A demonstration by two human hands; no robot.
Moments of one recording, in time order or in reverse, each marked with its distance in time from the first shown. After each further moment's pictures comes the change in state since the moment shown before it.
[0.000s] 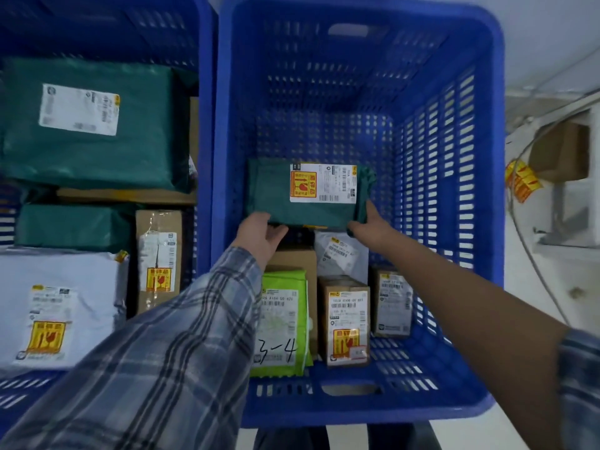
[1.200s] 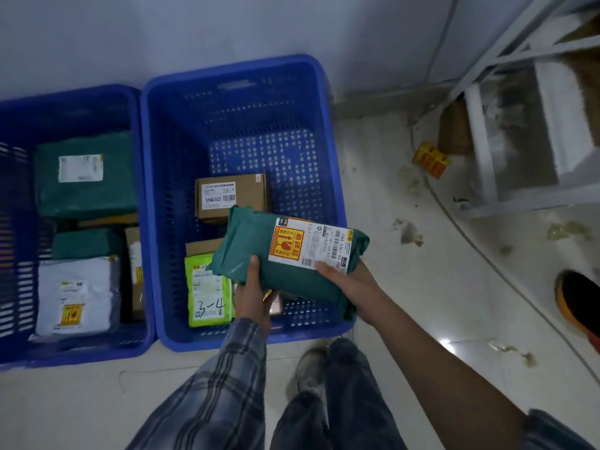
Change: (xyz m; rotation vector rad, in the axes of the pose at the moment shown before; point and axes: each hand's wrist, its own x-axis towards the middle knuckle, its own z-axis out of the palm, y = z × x) left_hand -0.204 -0.212 0.023 0.180 0.055 0.304; right_hand -0.206 0.149 -0.115 0.798 -0.071 -0.060
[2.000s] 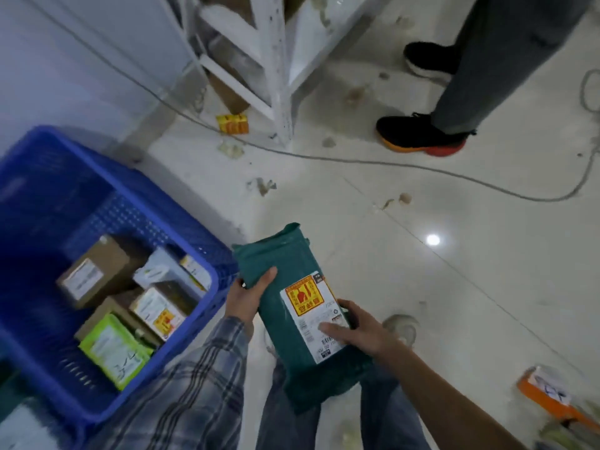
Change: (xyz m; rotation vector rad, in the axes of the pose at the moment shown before) left_hand -0.166 -0.195 0.029 0.985 -0.549 0.081; right_hand -0.241 0.263 -0.161 0.383 0.170 0.075
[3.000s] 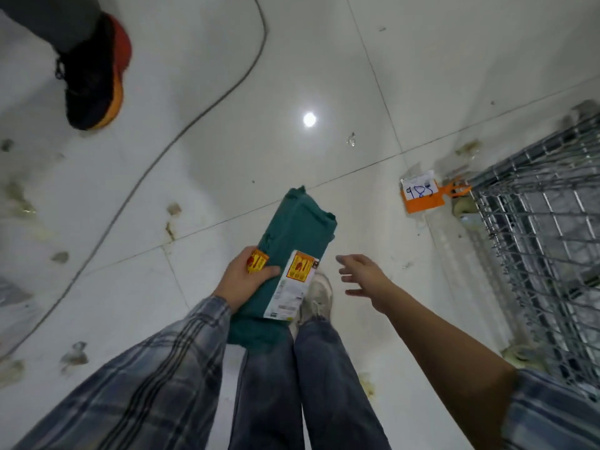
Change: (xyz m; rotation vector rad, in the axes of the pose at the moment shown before) left_hand -0.010 -0.181 0.431 1.582 -0.864 0.269; right_hand -0.060 0.236 -0.304 1.100 0.656 0.222
